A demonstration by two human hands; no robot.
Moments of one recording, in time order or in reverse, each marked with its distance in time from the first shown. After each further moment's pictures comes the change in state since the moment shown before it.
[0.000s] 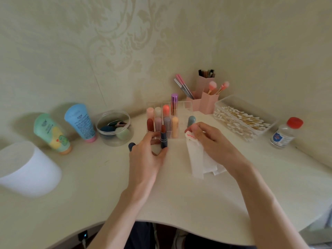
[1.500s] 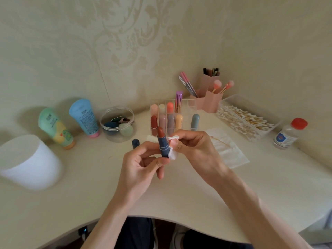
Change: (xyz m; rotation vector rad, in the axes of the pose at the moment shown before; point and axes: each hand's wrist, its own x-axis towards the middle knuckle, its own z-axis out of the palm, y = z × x) left_hand -0.030 -0.010 -0.036 -0.715 -0.229 -0.011; right_hand -0.014 -0.010 0.055 0.600 -0.106 -0.154
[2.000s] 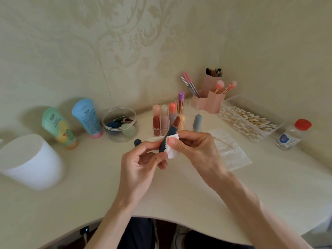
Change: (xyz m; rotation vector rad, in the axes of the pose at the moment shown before) left_hand 0.001 0.000 0.002 0.035 0.136 0.074; right_hand -0.004 -0.006 0.008 -0.044 0.059 -0.009
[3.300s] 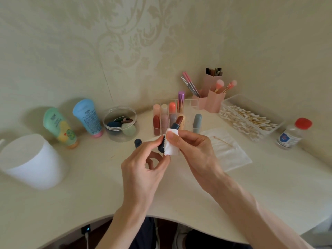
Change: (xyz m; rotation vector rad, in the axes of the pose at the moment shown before) left_hand -0.009 0.001 0.009 0.563 0.192 0.402; right_hand -0.001 0.005 0.012 0.142 0.101 0.164
